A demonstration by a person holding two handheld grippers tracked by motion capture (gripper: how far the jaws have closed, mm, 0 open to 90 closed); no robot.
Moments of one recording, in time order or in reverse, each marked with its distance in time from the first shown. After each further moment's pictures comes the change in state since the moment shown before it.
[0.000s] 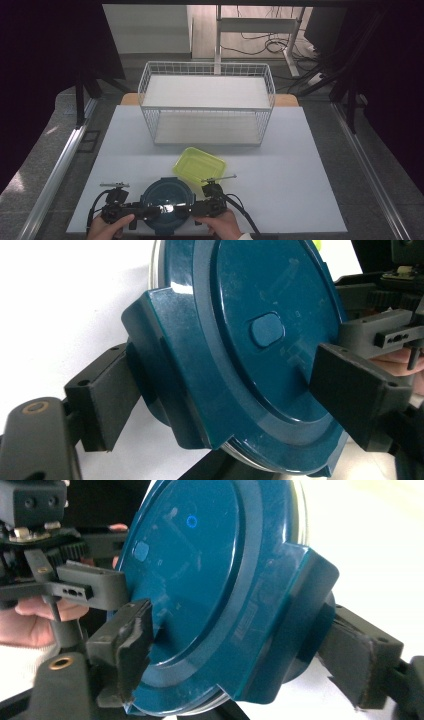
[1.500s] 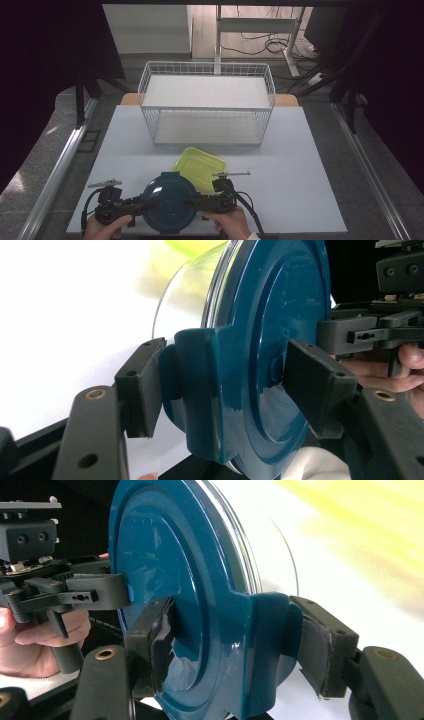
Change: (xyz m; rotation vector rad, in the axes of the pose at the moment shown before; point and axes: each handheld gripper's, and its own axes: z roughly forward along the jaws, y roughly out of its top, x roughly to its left) left arm -0.040 0.007 -0.025 -0.153 0.015 0.040; right arm 0.018 0.008 -0.042 -0.110 -0.009 0.023
